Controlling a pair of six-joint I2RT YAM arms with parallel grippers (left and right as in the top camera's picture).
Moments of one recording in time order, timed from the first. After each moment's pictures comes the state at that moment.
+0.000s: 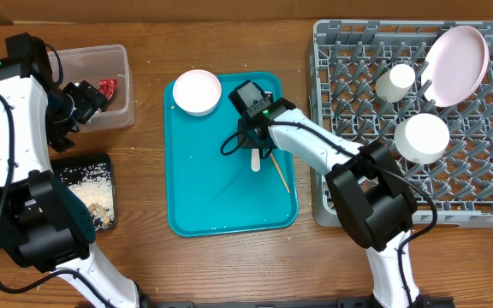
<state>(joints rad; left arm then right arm) 0.34 1.98 1.80 -1.25 0.09 -0.58 0.62 2.20 1.60 -0.67 0.09 0.60</state>
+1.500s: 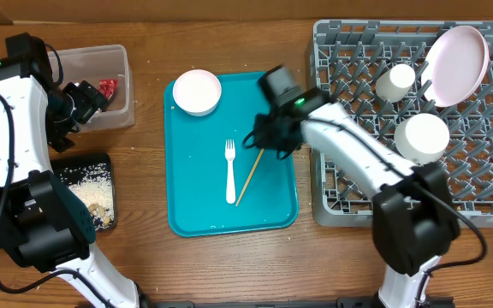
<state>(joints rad) 0.34 1.98 1.80 -1.25 0.09 -0.58 0.57 1.97 1.52 -0.84 -0.10 0.65</state>
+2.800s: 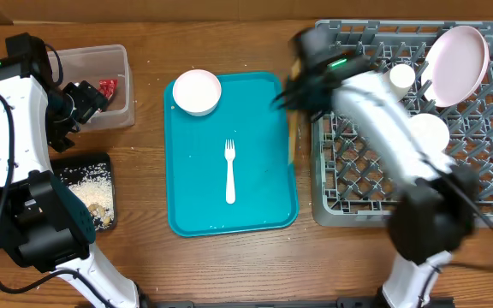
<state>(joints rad) 0.34 1.98 1.80 -1.25 0.09 -0.58 0.34 1.96 1.80 -1.01 -0.09 0.45</state>
